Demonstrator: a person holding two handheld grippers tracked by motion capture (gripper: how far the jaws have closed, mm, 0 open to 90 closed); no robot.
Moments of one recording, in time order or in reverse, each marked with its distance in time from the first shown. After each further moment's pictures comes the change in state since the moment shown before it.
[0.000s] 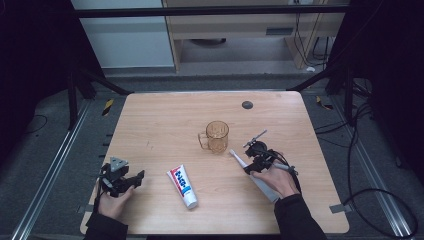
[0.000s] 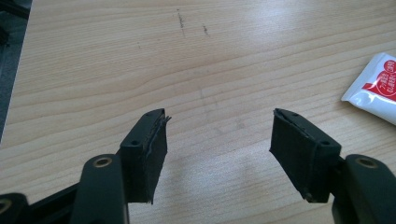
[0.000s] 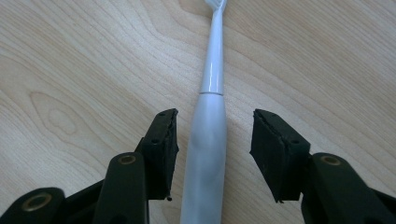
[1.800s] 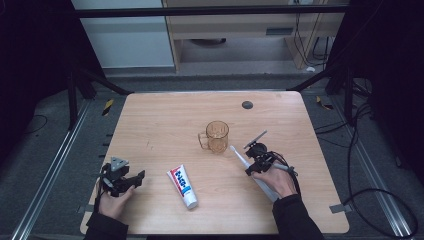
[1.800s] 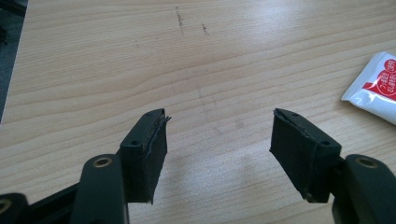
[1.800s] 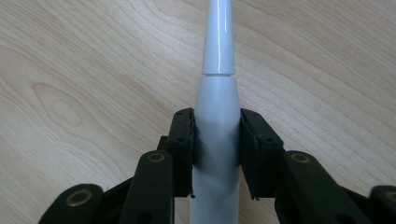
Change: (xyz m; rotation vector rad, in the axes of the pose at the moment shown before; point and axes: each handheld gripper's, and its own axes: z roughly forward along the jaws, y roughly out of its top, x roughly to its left) left arm 0.000 0.000 0.001 0.005 -0.004 -0.003; right arm -0.004 -0.003 0.009 0.060 0.058 0.054
